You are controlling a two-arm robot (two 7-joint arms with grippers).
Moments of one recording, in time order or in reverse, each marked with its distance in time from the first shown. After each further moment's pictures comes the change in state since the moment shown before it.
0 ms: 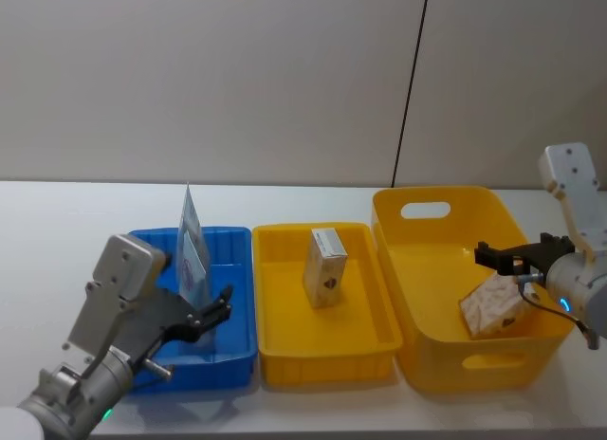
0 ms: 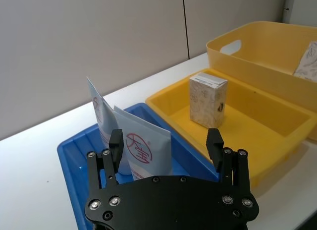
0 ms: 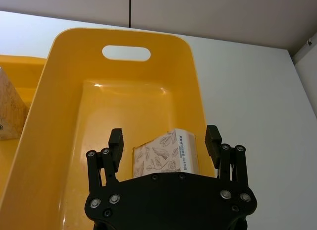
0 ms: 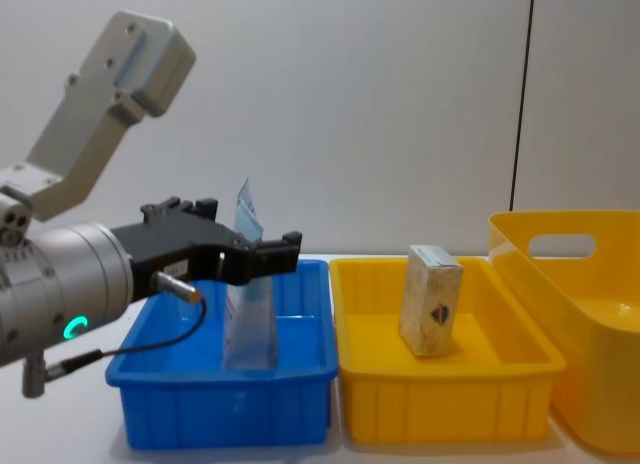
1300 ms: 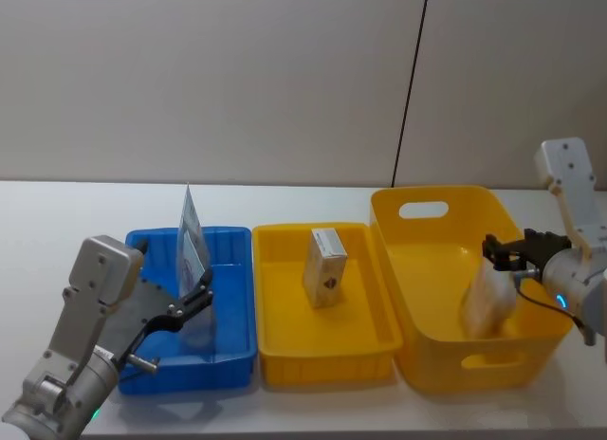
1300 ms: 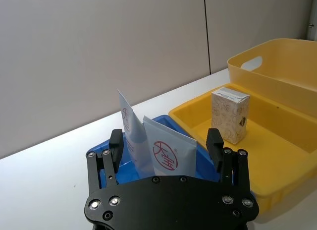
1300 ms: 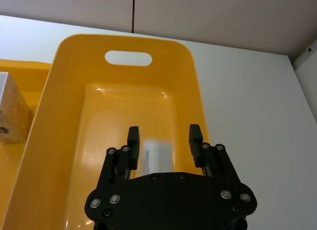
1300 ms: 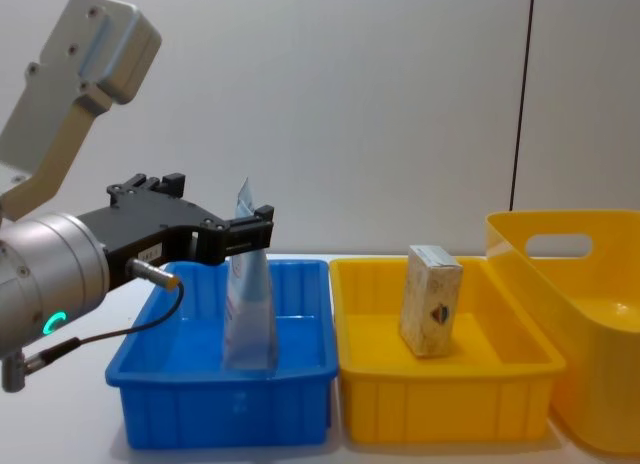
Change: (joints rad) left arm 0.034 0.009 -0.014 -0.021 0.024 -0.081 0.091; right arm 0.004 -0.002 -0.009 -0.008 -0.001 -0.005 -0.003
